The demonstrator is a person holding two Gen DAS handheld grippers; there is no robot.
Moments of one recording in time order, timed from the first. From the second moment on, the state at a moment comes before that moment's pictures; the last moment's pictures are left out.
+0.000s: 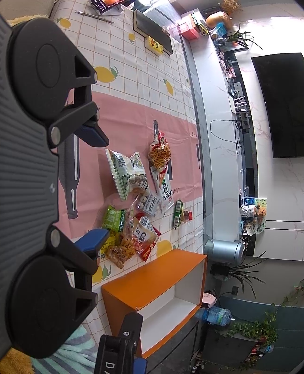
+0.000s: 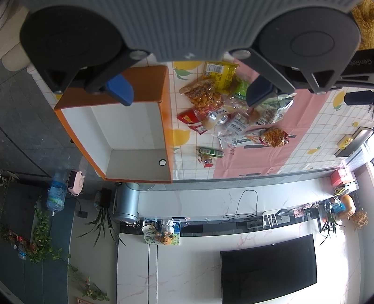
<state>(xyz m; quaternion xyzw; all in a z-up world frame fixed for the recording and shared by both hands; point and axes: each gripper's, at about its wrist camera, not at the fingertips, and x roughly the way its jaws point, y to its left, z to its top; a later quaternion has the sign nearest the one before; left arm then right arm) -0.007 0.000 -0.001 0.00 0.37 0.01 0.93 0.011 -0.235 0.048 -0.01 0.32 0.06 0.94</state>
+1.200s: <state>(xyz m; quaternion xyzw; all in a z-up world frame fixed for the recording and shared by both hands) -0.011 0.003 0.001 0.00 0.38 0.01 0.93 0.008 -0.227 0.048 -0.02 0.33 0.06 0.94</state>
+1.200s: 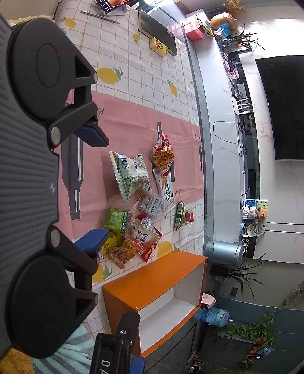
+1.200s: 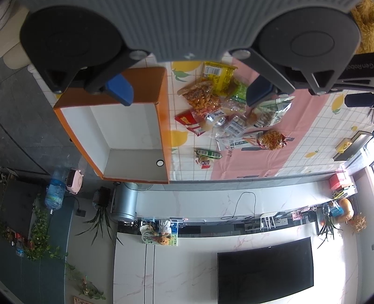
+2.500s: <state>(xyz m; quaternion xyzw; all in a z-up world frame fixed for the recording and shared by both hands) 0.119 0.055 -0.047 -0.10 0.46 0.00 0.88 0.114 -0.164 -0.048 0.00 0.43 0.14 0.89</state>
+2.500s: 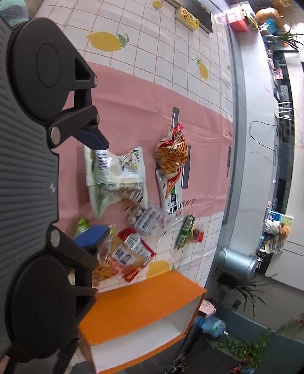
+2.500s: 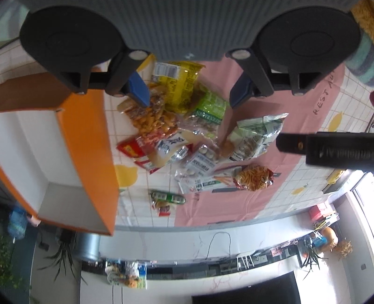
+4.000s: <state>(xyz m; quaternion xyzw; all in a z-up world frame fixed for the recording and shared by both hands) 0.117 0.034 -0.033 -0.08 0.45 -0.04 0.89 0.123 -0.180 -0.030 0.06 0.42 0.19 0.89</state>
